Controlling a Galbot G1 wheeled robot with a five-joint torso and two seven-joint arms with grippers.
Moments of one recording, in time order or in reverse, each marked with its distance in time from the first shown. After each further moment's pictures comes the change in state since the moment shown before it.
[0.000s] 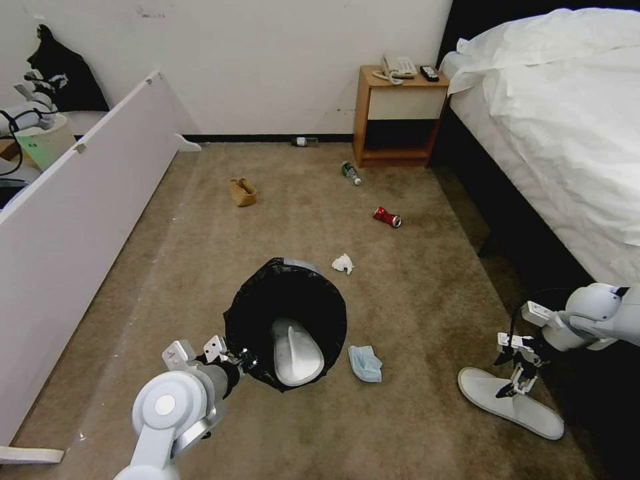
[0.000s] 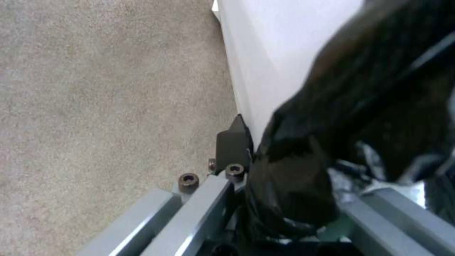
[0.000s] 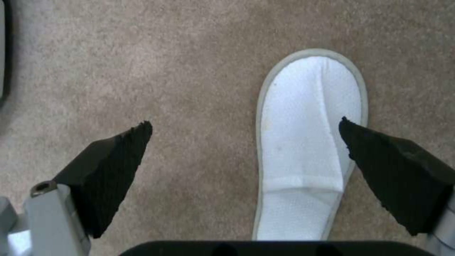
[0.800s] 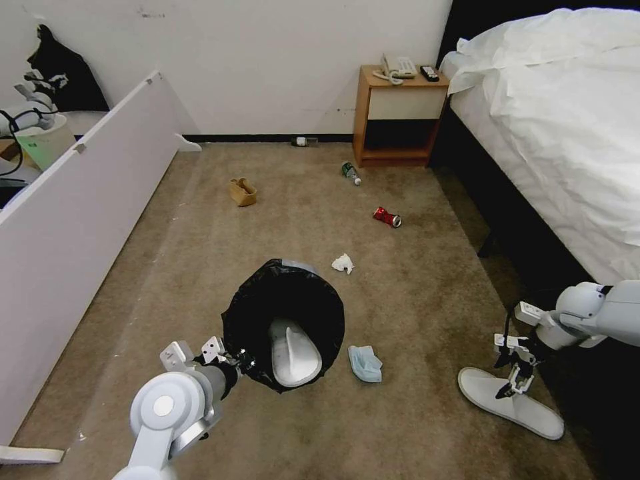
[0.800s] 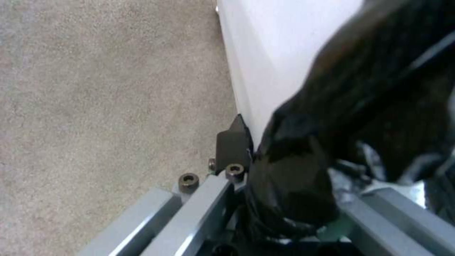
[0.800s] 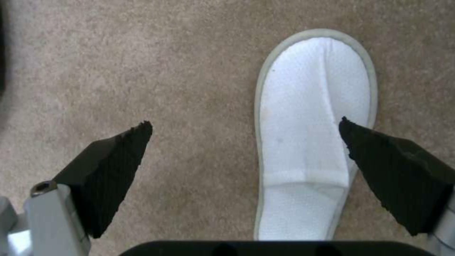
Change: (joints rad) left arm 0.002 0.001 -0.003 0.005 0.004 0.000 0.002; right arm -0.074 -0.050 0.014 -0.096 0.036 -0.001 -0.037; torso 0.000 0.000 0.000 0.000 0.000
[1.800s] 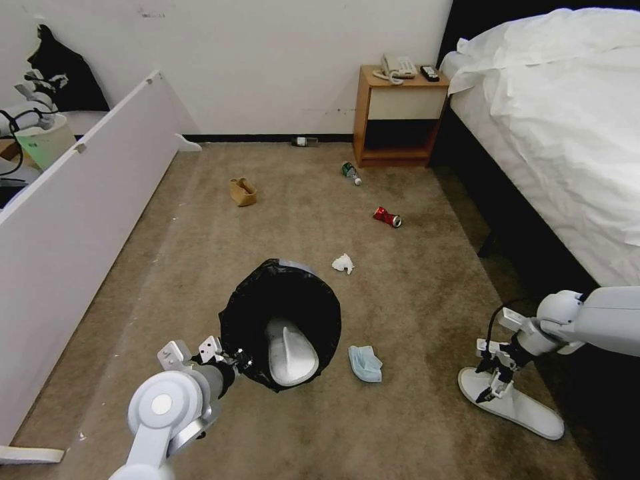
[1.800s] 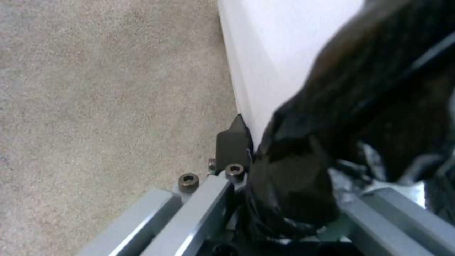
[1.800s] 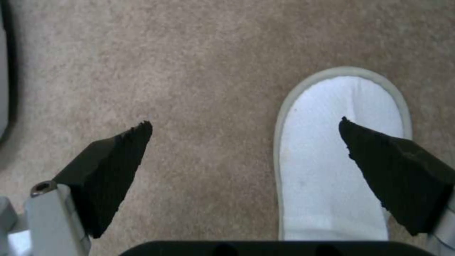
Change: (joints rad) left arm -0.004 0.014 -0.005 0.005 -0.002 0.000 0.002; right arm -0.058 -0.028 0.018 0.006 0.083 0.015 0.045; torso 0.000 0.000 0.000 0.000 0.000
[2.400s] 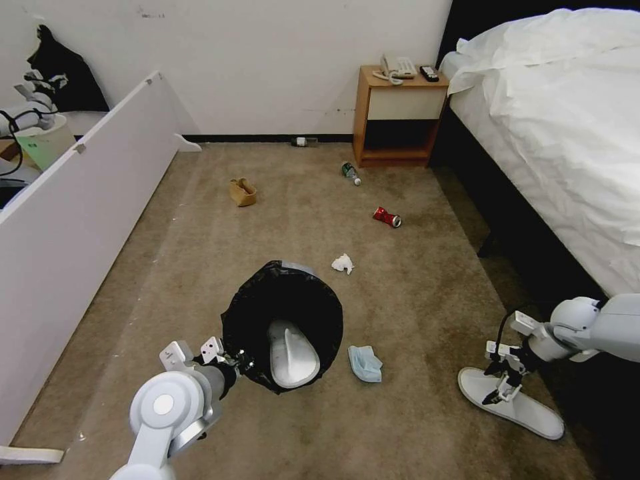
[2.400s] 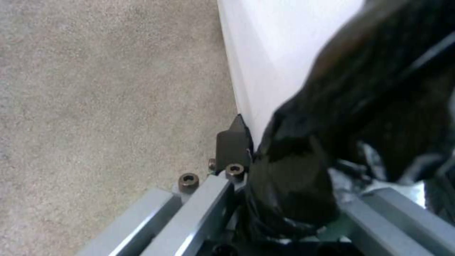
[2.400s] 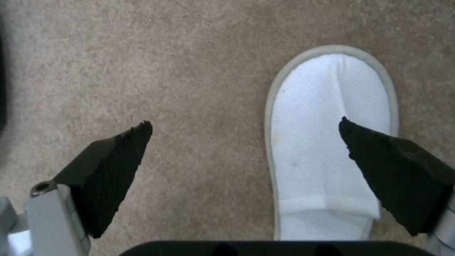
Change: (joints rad) left arm 0.003 0.006 0.005 0.004 0.000 0.000 0.002; right arm 0.015 0.034 -0.009 0.010 0.001 -0.005 0.022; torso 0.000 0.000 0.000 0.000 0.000
